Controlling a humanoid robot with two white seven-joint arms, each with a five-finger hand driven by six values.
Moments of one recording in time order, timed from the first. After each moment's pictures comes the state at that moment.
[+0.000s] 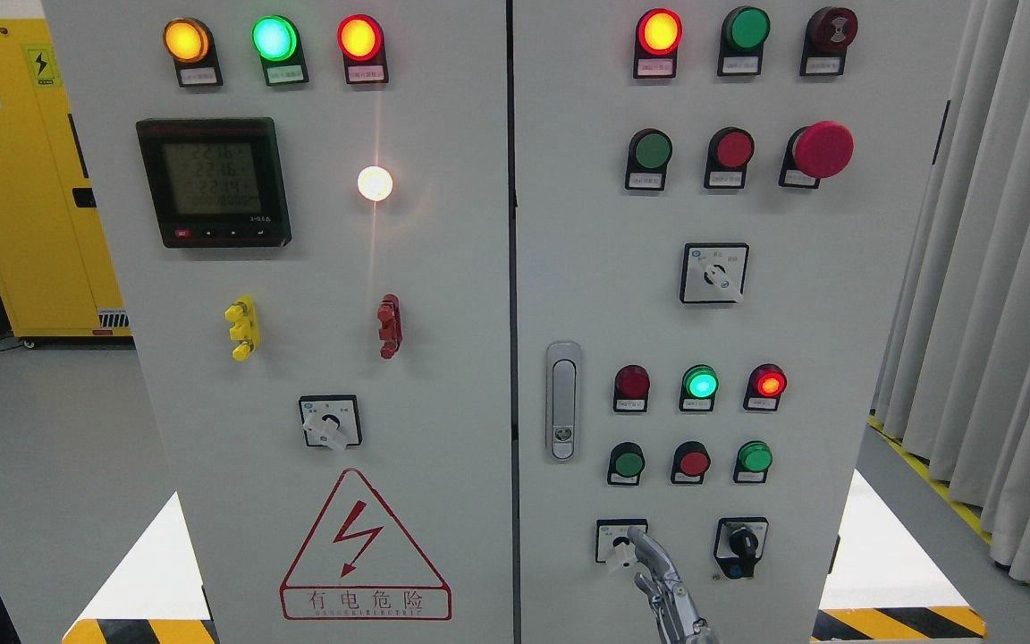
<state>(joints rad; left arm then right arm) 0.06 -0.10 -0.10 -0.13 0.08 -0.05 -0.06 0.06 0.14 0.22 -1.92 0.19 -0.25 0.03</state>
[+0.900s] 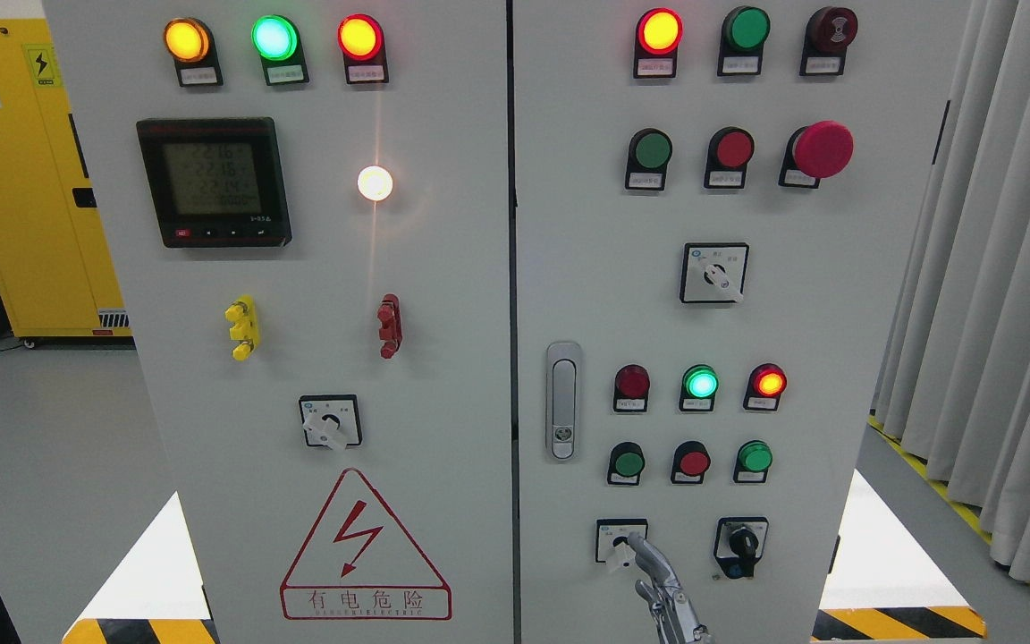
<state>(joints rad) 0.06 -0.10 -0.10 -0.13 0.08 -0.05 -0.06 0.08 0.14 0.22 -1.91 0.18 -0.25 0.03</state>
